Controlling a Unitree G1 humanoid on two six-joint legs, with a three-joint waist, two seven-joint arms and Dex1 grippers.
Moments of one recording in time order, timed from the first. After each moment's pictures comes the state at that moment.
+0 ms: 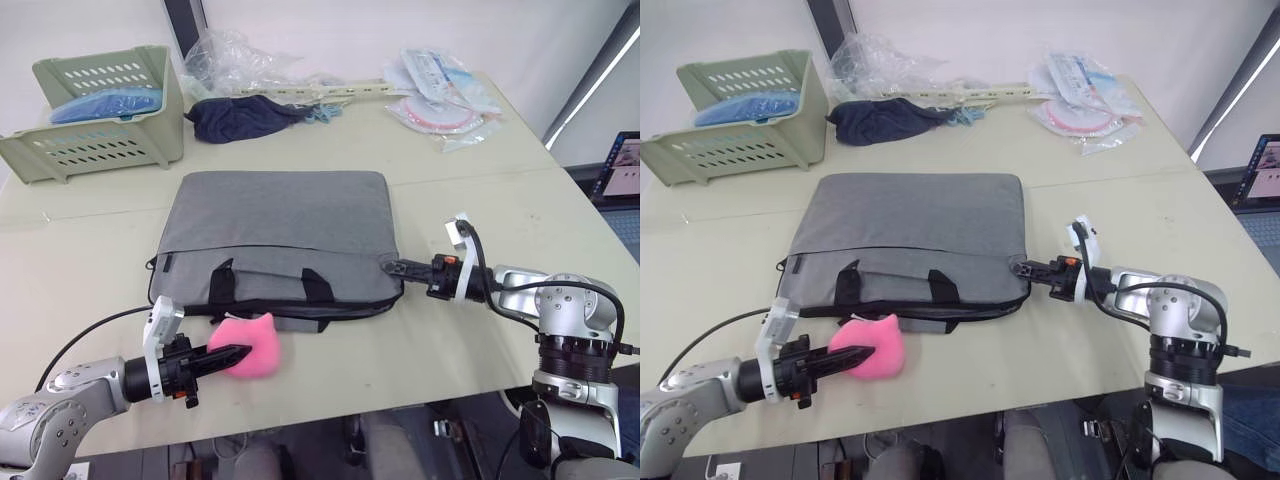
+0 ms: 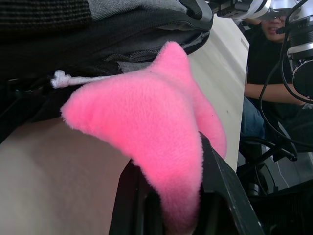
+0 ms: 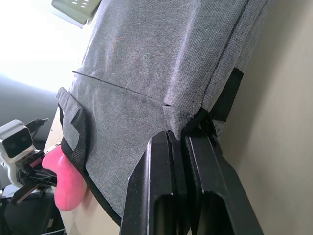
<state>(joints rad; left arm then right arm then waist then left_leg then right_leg) 0.18 0.70 0.29 -0.42 -0.86 0.88 -0.84 -0.56 -0.45 -0.30 0.03 0.77 1.38 0.70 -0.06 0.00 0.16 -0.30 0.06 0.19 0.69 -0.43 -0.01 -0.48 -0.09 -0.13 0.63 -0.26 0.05</state>
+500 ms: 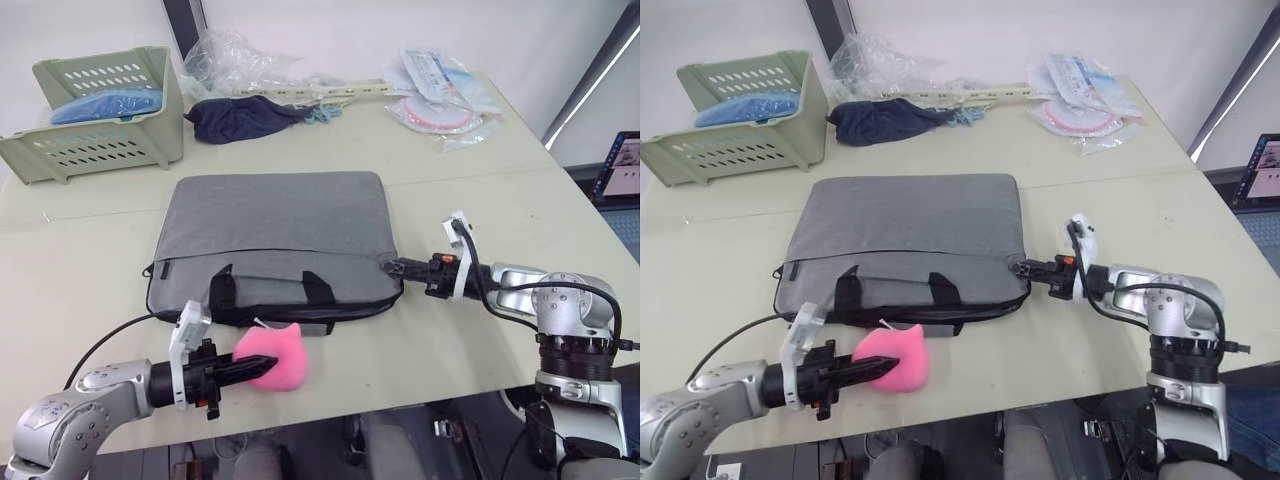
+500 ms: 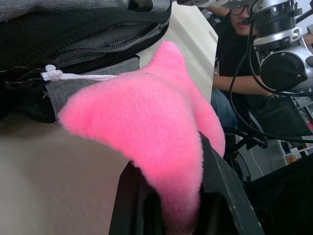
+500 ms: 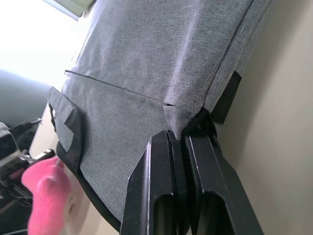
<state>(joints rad) 0.17 0.70 0.22 -0.49 -0.91 0.92 -0.84 -0.56 -0.49 -0.23 0.03 0.76 1.28 0.72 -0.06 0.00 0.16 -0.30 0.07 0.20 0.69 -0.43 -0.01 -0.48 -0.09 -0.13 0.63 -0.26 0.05</state>
